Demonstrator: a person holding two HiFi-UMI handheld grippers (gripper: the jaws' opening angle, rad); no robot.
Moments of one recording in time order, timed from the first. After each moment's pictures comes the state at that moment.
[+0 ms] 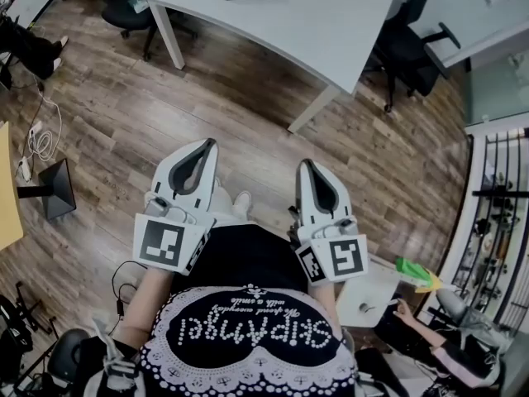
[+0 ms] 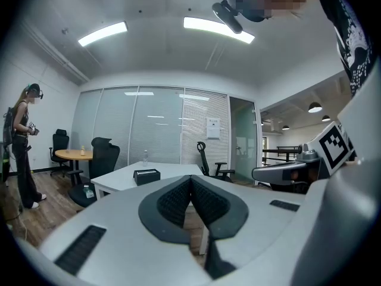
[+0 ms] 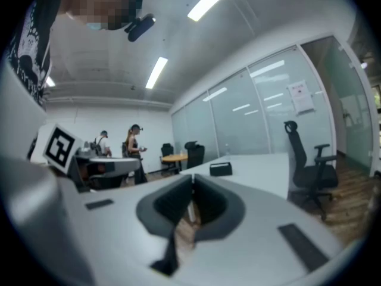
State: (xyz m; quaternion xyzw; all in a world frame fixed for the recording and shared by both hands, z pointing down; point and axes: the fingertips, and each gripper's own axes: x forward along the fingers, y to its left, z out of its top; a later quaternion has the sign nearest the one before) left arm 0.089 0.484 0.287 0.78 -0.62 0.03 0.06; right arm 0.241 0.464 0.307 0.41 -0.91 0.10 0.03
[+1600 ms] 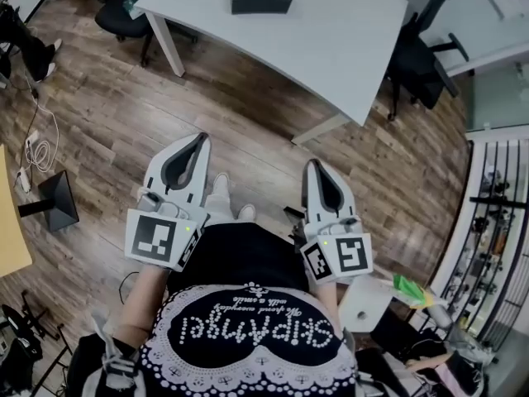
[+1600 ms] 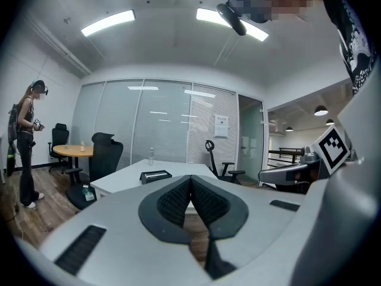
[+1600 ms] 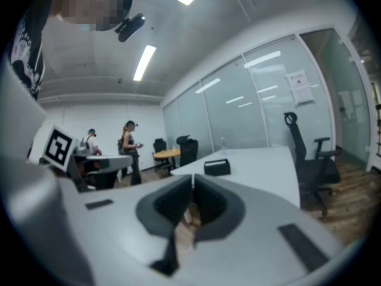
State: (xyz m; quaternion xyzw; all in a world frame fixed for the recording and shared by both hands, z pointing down) left arm -0.008 0.371 0.277 0.79 -0.61 0.03 0.07; right arm 0.170 0.351 0.304 0.43 -0.89 0.13 0.06
